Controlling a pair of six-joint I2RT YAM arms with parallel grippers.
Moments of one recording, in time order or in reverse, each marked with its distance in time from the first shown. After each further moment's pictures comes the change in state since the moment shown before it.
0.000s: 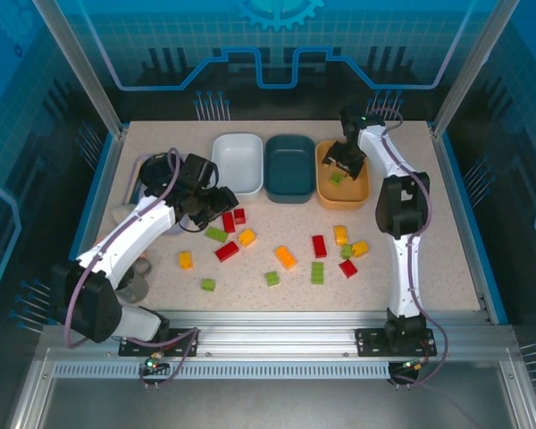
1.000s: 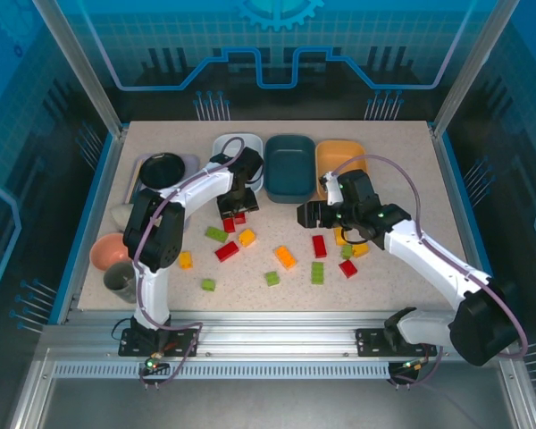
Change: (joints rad) left arm -0.103 0.617 0.426 -0.194 -0.200 0.101; right arm 0.322 -1.075 -1.261 0.719 -0.179 -0.267
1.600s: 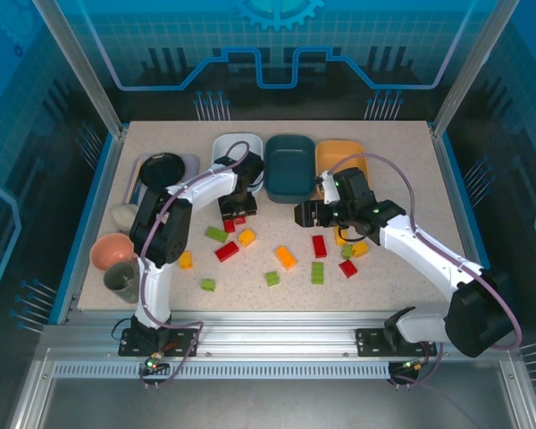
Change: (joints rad) left arm 0.000 0.063 0.009 0.015 -0.025 0.056; right arm 0.000 0.051 0.024 -0.002 -0.023 0.001
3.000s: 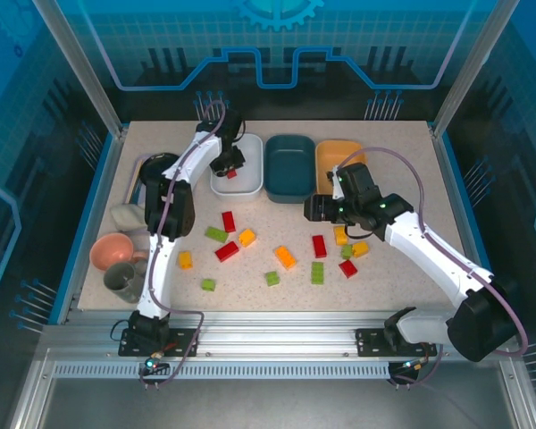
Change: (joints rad) left arm 0.211 0.369 0.666 -0.082 0.011 0.031; right arm -0.003 -0.029 0.091 -0.201 0.185 0.079
